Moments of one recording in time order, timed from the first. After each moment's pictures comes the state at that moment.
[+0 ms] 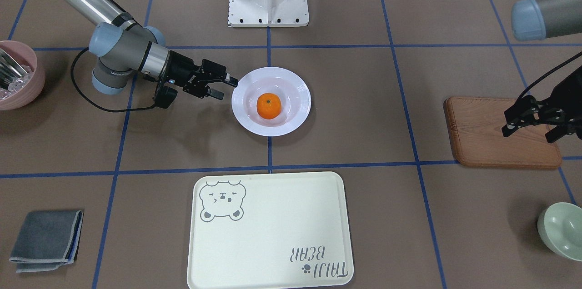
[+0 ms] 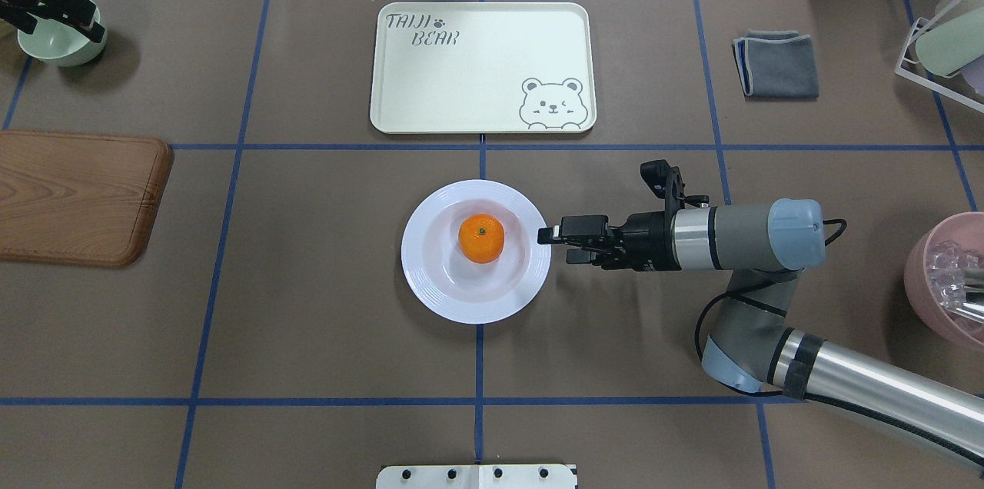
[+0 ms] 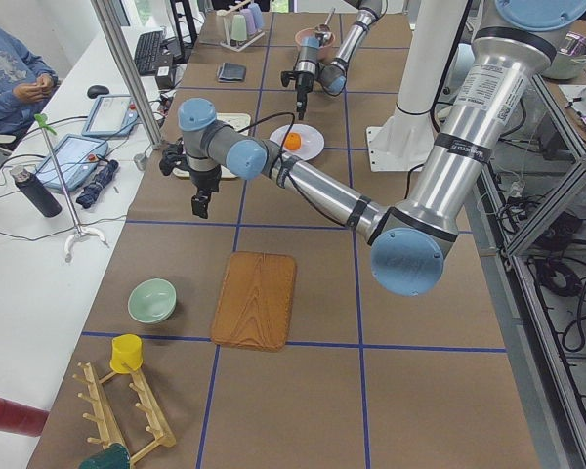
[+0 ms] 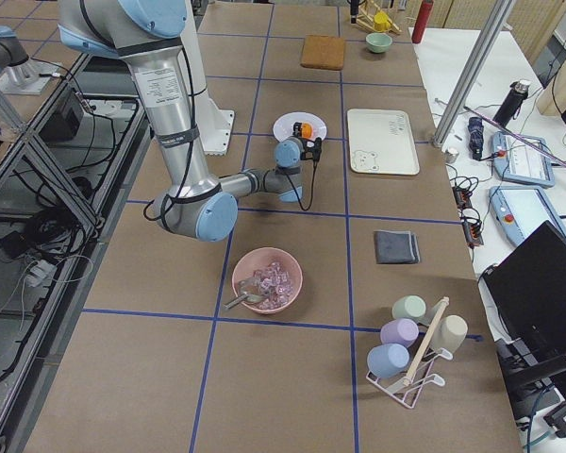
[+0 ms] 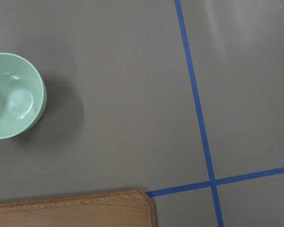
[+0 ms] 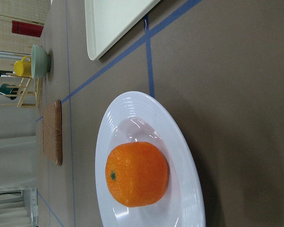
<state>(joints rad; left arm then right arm) -1.26 -1.95 -1.68 -1.59 -2.30 -0.40 0.51 -1.18 1.31 0.08 1.94 1.75</state>
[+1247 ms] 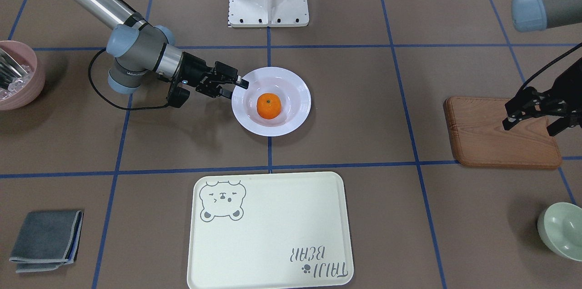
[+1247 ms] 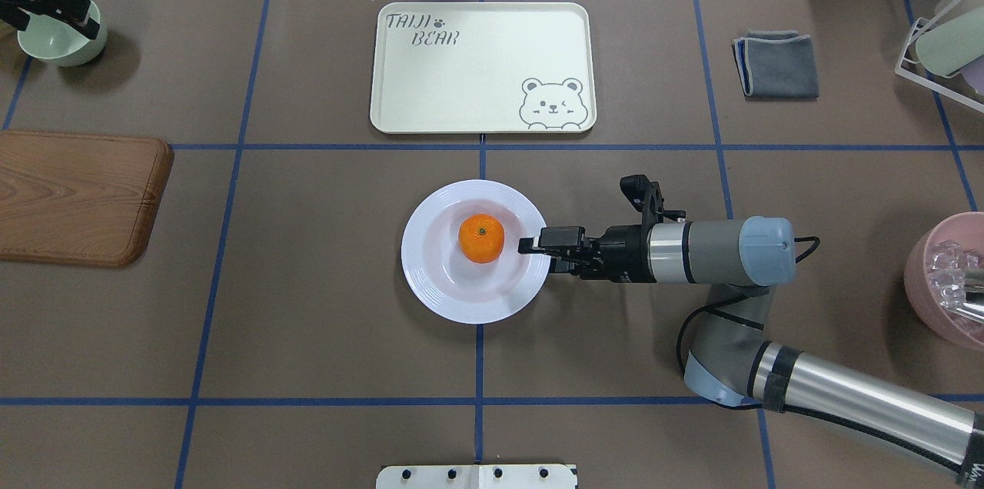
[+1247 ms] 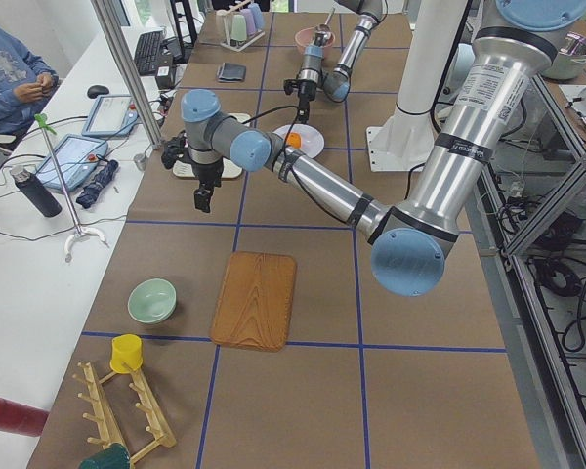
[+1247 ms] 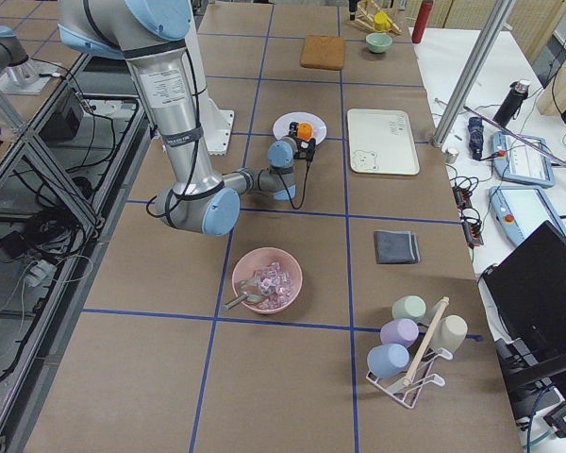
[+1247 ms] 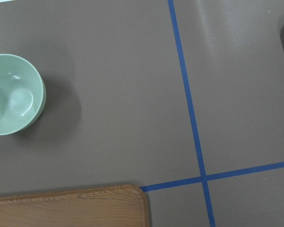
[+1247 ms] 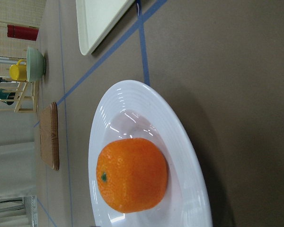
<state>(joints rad) -1.26 -1.95 -1.73 -1.54 -2.30 -0.40 0.47 -1.14 1.26 0.09 1.88 1.77</state>
